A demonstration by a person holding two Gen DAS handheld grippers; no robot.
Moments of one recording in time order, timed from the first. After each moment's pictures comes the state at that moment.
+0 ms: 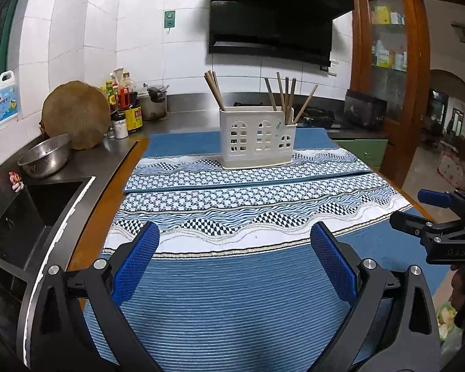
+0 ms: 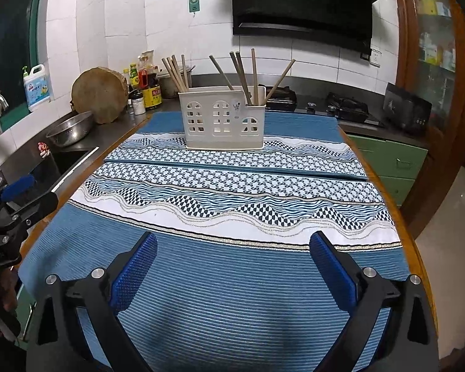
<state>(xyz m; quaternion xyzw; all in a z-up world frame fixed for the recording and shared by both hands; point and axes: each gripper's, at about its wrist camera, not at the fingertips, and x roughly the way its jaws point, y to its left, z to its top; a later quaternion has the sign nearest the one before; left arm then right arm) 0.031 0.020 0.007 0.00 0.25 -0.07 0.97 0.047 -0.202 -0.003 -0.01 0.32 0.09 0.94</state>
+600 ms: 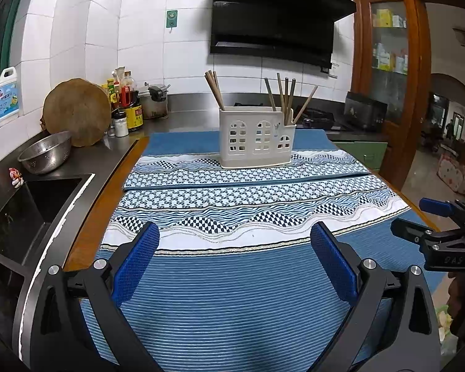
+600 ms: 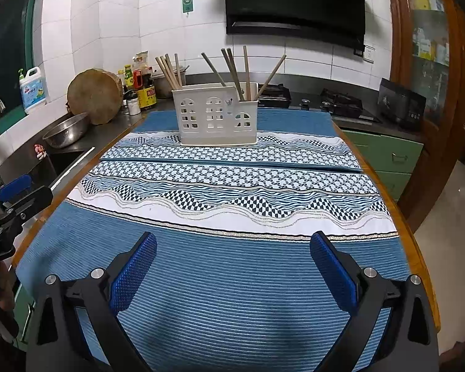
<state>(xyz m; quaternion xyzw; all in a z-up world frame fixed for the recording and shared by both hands) 0.025 0.017 0.003 0.00 0.24 -0.07 0.97 0.040 -0.210 -0.009 0.00 0.32 0.07 0.95</state>
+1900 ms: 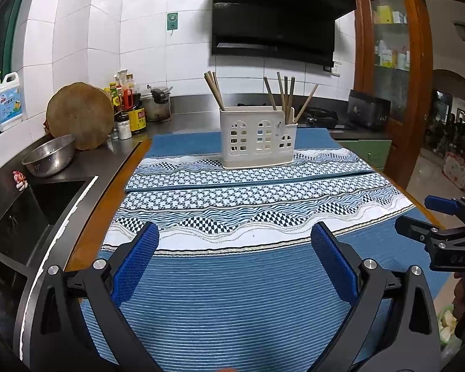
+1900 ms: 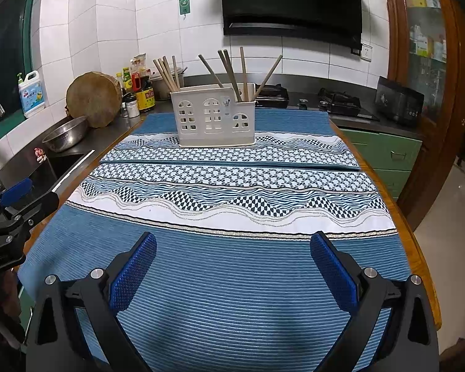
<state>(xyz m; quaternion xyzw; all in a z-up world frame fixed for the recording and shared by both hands) 0.027 0.007 0.002 0.01 0.24 -0.06 0.97 0.038 -0.211 -0.006 0.00 0.32 0.07 0.95</state>
